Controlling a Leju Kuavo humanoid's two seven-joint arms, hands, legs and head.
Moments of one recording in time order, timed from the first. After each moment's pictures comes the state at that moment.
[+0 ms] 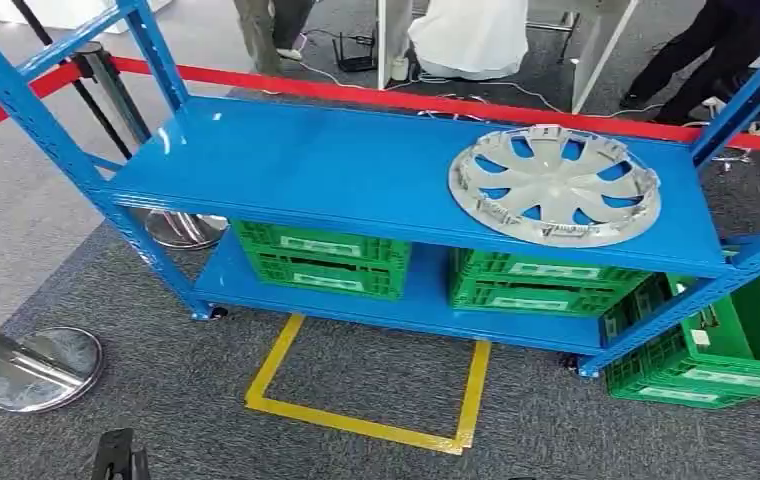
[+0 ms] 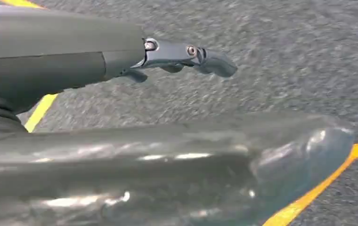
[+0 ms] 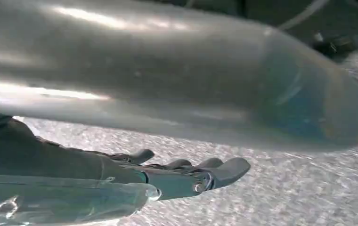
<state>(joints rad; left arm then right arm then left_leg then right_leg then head) -0.03 -0.11 0.12 -0.19 -0.11 0.26 -0.30 -0.04 0.05 0.60 -0.15 -0.47 -0.19 -0.24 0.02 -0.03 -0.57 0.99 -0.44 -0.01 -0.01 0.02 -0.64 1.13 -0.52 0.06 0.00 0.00</state>
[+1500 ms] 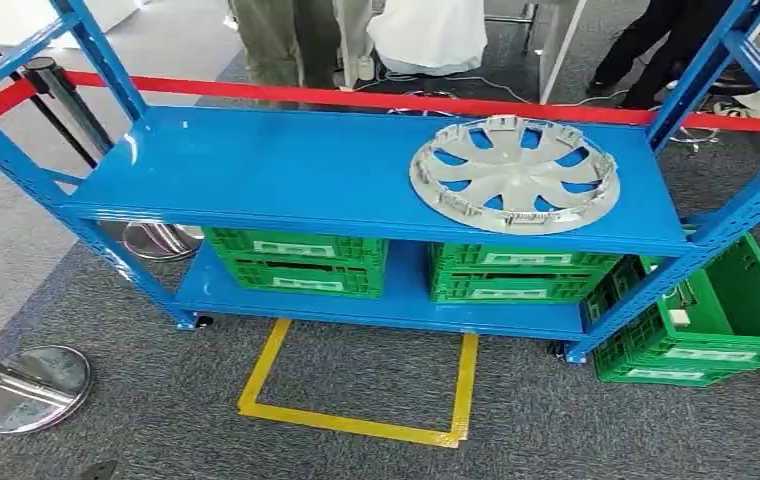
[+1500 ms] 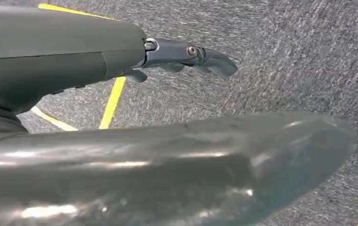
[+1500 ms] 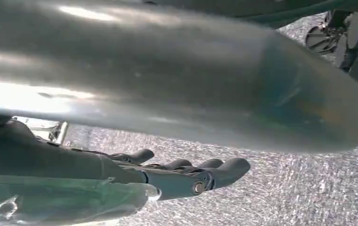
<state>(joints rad) 0.15 -0.01 0.03 -0.36 0.00 0.01 -0.01 0.14 0.01 0.03 -0.36 0.00 0.00 0.00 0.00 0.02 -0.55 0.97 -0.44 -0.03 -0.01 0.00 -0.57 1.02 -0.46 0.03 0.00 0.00</state>
